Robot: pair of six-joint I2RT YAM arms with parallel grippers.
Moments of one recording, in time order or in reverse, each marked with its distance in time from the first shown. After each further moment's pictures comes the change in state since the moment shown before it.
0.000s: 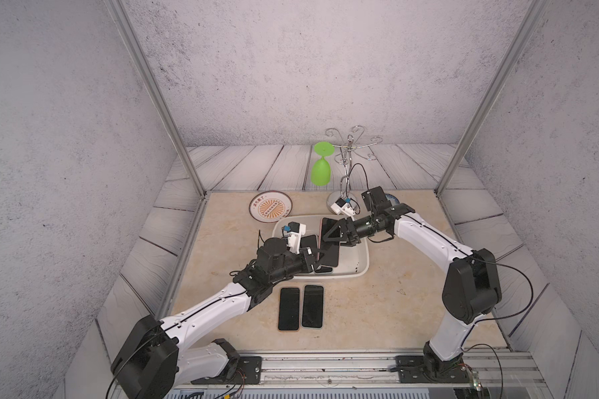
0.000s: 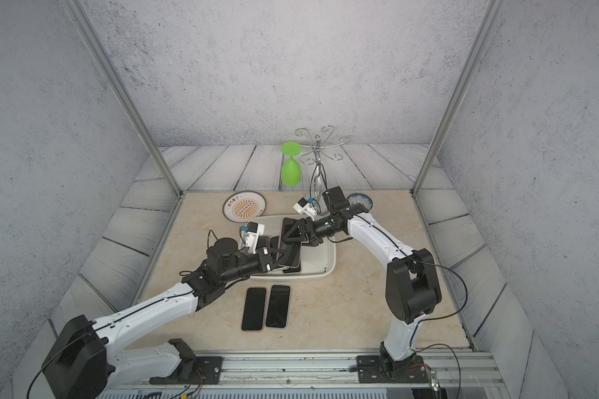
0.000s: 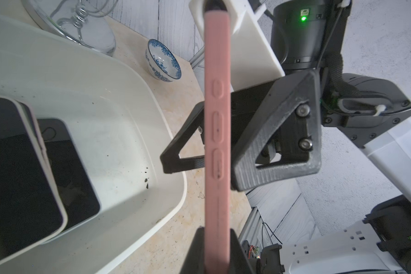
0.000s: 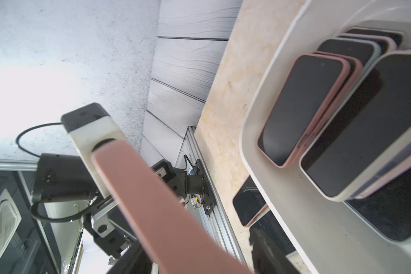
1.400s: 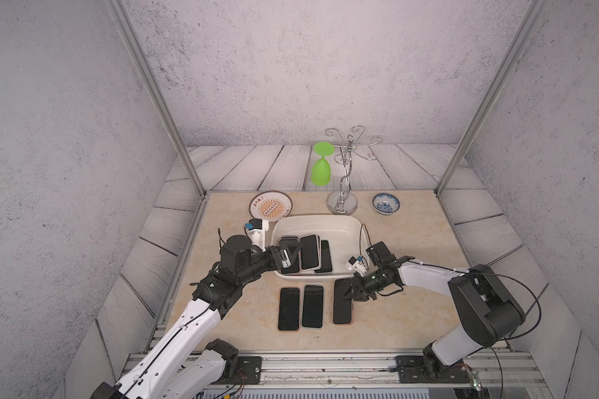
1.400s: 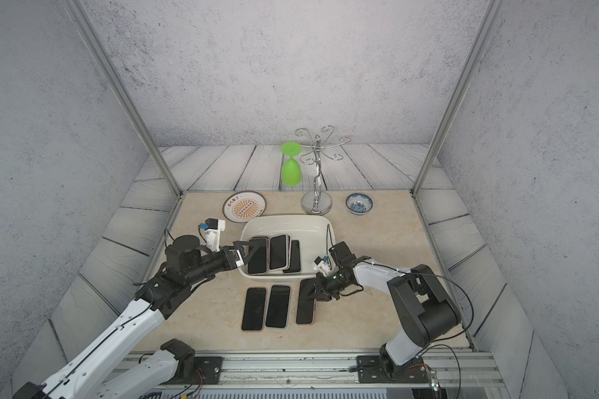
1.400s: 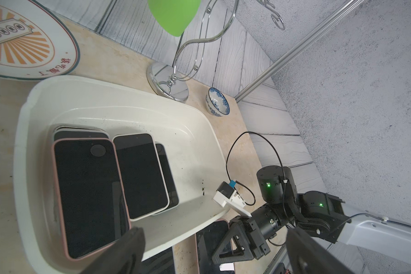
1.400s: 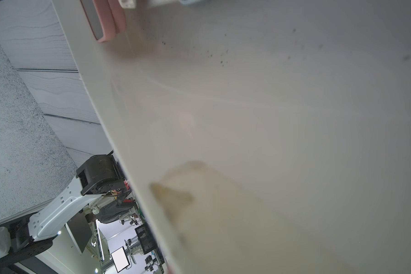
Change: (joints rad) left arm 0.249 -0.293 0.055 -0.459 -0.050 0.168; right arm 0.043 -0.161 -0.718 0.277 0.265 0.228
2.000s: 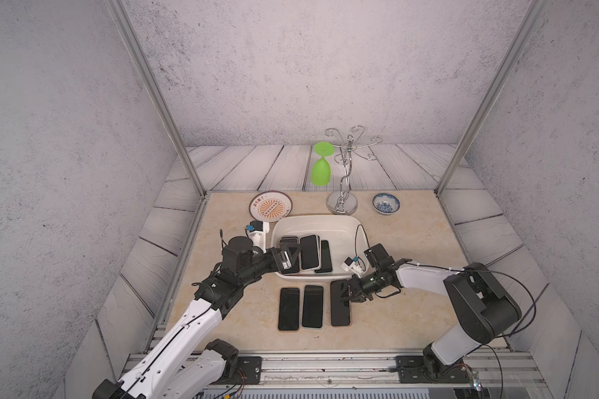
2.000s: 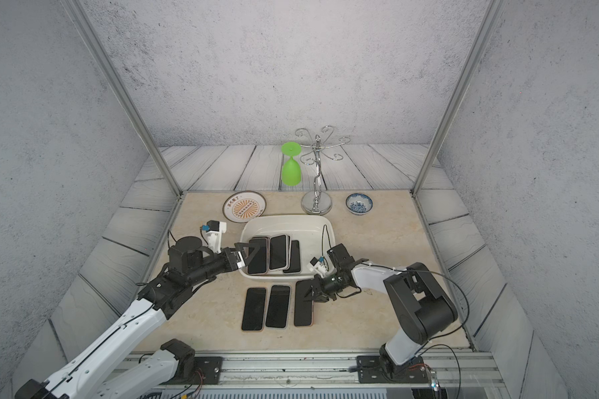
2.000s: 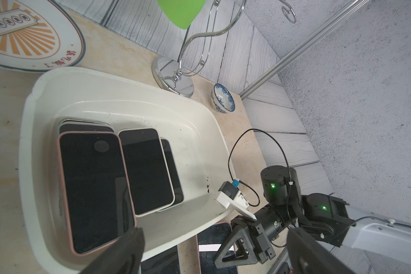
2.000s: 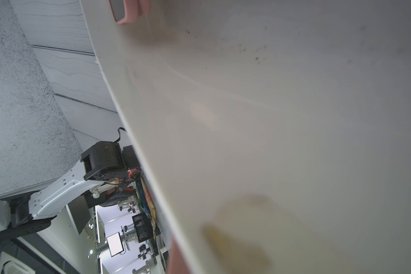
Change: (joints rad) left arm 0.000 0.002 -0.026 0.001 -0.008 0.000; right arm 0.016 -0.025 -0.051 0.068 -0.020 -0.033
